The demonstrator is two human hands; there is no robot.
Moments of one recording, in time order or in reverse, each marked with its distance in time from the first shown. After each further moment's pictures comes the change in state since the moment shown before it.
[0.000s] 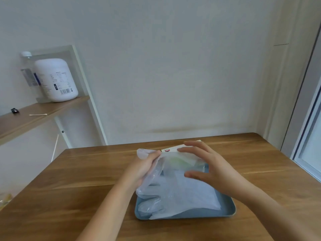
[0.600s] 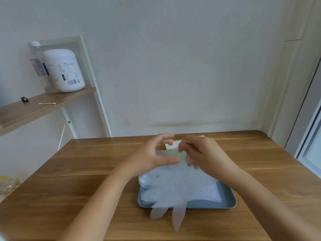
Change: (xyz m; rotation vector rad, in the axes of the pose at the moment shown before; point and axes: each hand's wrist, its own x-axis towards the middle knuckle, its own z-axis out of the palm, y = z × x) left_hand -0.011 0.008 -0.020 0.487 -0.302 0.429; right_hand 0.022 -0.039 0.004 0.081 0.013 0.173
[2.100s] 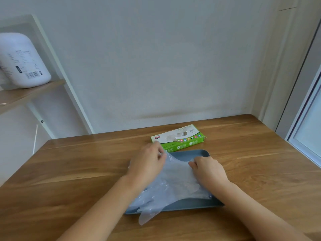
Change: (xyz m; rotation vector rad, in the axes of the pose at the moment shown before) left_hand 0.048 -0.028 0.063 0.480 0.290 -0.080; right_hand -0.002 0.132 0.046 -0.511 -0.080 0.506
